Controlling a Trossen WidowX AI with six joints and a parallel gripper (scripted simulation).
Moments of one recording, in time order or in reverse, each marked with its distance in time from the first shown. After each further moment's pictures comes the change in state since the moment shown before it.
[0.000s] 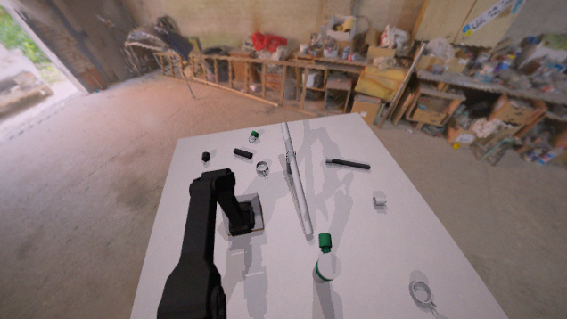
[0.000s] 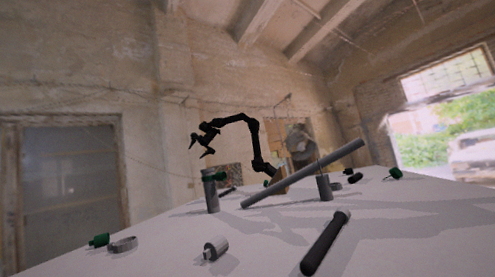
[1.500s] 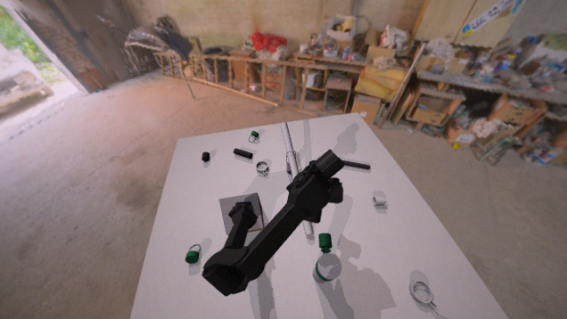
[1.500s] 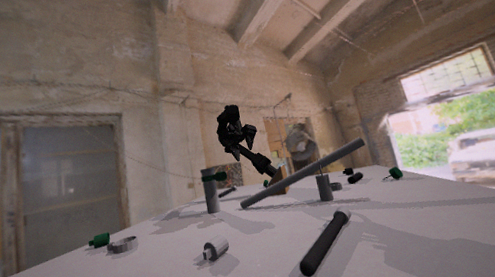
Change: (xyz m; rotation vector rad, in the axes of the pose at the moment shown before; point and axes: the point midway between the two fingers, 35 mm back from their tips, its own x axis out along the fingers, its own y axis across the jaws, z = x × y) arm -0.066 -0.036 -0.427 -1.331 0.961 0.080
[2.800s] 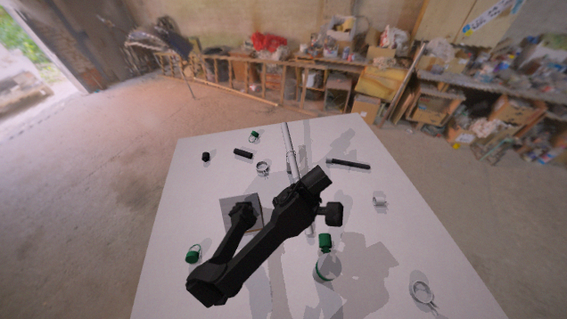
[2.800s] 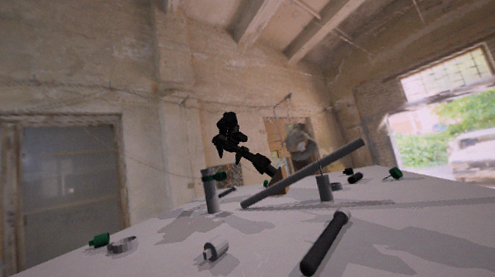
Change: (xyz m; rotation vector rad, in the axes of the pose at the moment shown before) arm -0.017 -0.078 0.013 -1.673 0.006 -0.365
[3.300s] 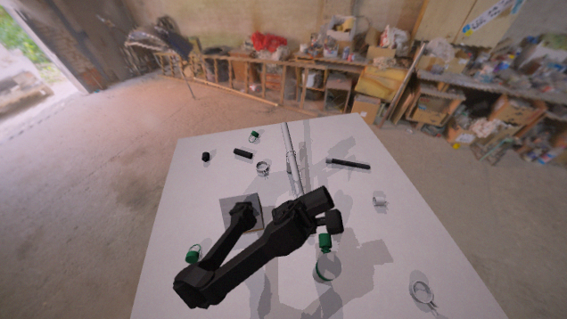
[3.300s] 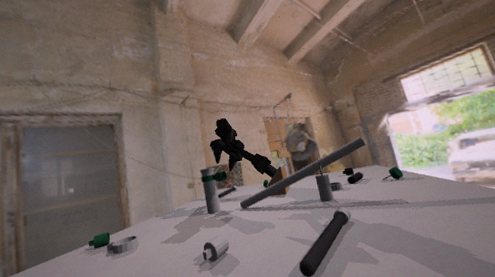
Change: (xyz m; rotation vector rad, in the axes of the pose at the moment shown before) arm 0.018 0.001 -0.035 -0.244 0.034 -0.023
